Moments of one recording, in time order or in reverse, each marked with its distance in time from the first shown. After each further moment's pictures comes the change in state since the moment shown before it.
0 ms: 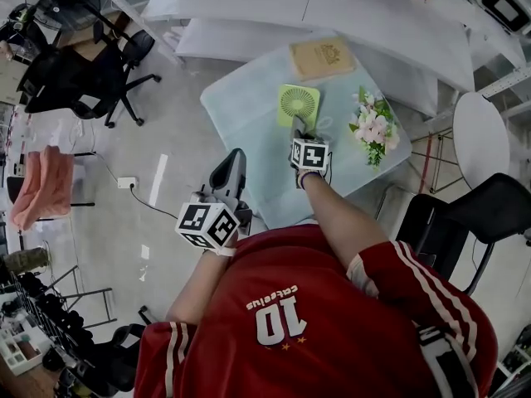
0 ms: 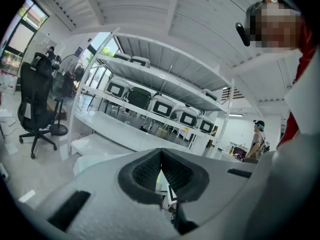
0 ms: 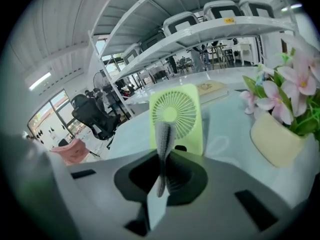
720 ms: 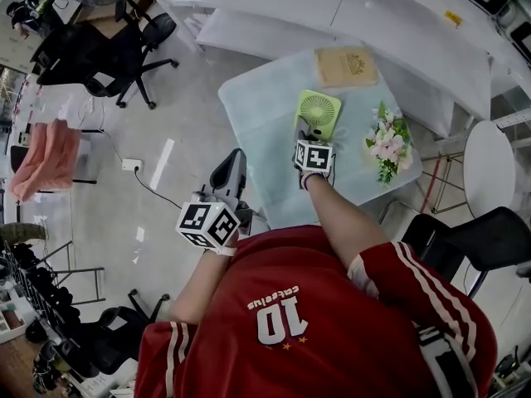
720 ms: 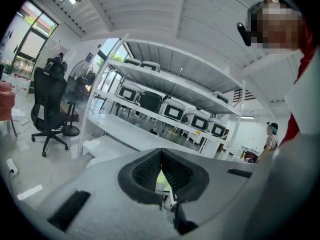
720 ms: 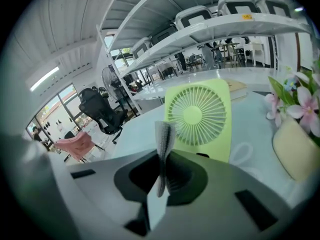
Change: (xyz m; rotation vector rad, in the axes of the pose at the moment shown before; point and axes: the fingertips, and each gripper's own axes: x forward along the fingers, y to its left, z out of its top) left arm -0.014 0.038 0.009 -0.032 -0.036 0.118; right arm 0.029 0.036 0.008 -0.074 0.027 0.075
